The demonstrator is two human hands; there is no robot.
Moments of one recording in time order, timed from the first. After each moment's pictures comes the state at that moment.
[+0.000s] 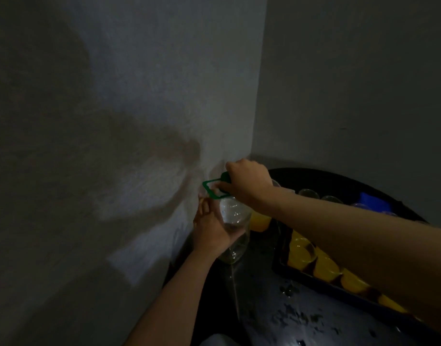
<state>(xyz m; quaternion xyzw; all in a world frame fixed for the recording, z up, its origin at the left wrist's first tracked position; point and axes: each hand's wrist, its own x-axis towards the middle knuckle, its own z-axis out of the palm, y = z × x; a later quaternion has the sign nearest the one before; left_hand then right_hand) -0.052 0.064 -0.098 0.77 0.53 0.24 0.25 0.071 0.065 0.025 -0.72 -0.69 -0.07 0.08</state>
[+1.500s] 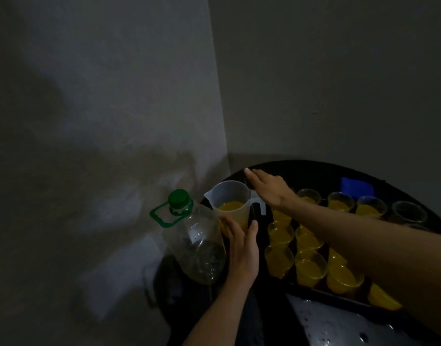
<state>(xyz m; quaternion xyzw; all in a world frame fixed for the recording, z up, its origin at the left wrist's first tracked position) 0.088 0.000 -0.118 0.61 0.47 0.32 0.55 0.235 0.046 -0.048 -0.75 -0.51 0.27 0.33</state>
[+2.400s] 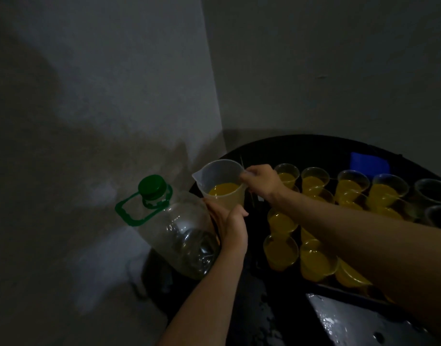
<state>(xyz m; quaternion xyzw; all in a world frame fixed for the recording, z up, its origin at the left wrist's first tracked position) 0.121 0.053 -0.143 0.47 0.55 0.39 0.57 0.250 0.092 -0.130 -0.72 -0.40 0.35 0.44</state>
